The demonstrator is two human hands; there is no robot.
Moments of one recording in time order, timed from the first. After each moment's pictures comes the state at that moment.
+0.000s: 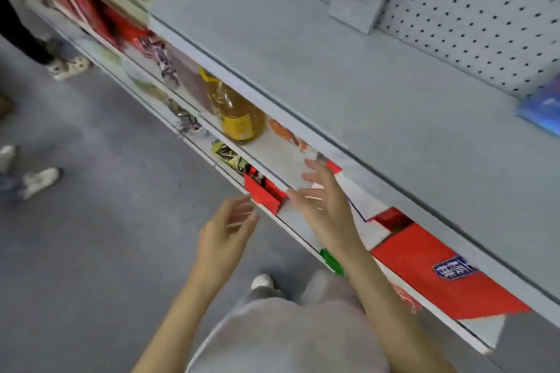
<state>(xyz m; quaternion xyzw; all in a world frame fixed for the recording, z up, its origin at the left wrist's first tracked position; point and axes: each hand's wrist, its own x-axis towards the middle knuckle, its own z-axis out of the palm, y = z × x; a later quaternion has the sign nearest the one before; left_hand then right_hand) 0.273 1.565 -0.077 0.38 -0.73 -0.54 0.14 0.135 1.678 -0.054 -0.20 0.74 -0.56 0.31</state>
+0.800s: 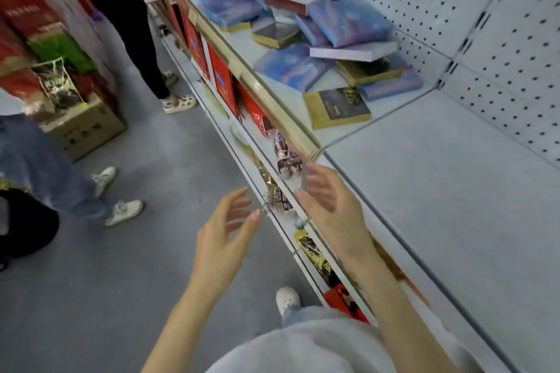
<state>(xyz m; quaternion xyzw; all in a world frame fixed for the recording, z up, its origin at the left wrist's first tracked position) 0.240 1.122 -0.043 0.47 -0.70 -0.45 0.29 0.069 1.192 -0.034 -0.37 0.70 -0.51 0.33</state>
